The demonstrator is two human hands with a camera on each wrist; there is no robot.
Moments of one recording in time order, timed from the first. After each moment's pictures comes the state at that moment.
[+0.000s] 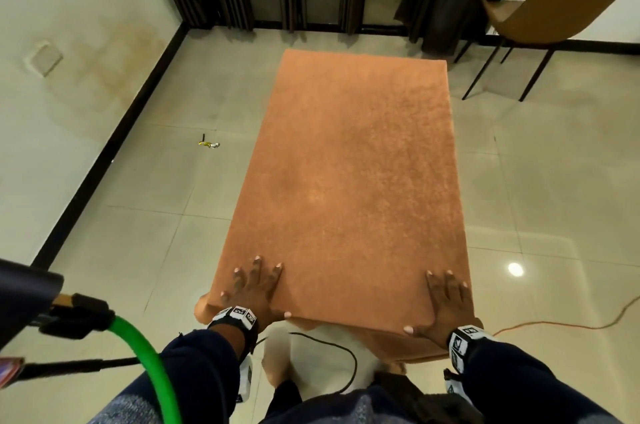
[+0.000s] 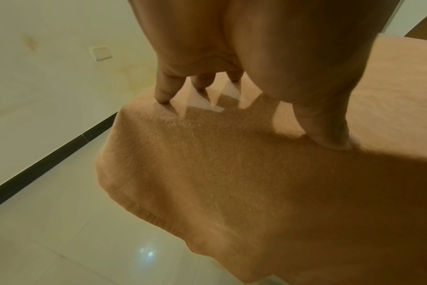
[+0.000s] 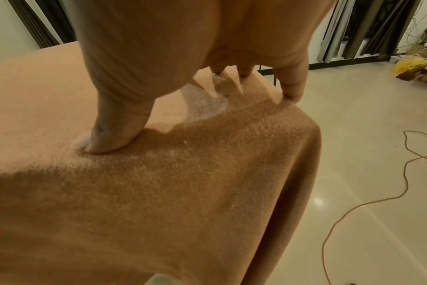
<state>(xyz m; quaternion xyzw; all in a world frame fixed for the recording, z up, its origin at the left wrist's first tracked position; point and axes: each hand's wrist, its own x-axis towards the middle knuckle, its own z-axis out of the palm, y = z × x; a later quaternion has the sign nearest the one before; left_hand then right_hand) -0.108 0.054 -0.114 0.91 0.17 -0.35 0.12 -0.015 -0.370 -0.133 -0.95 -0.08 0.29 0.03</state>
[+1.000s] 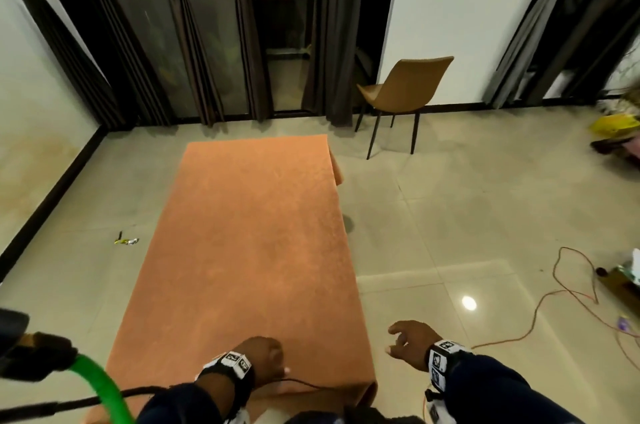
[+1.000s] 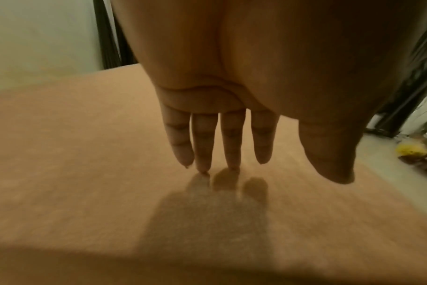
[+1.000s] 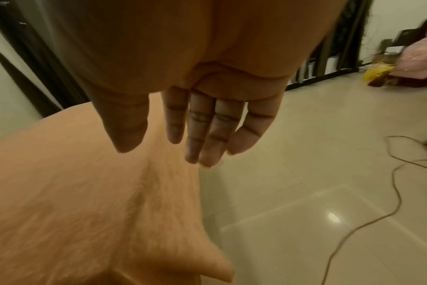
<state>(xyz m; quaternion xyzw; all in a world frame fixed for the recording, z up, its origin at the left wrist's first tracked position) -0.017 -0.152 -0.059 0.91 -0.04 -0.40 0.13 0.008 -0.526 -0.065 -0.92 0.01 0.35 0.19</state>
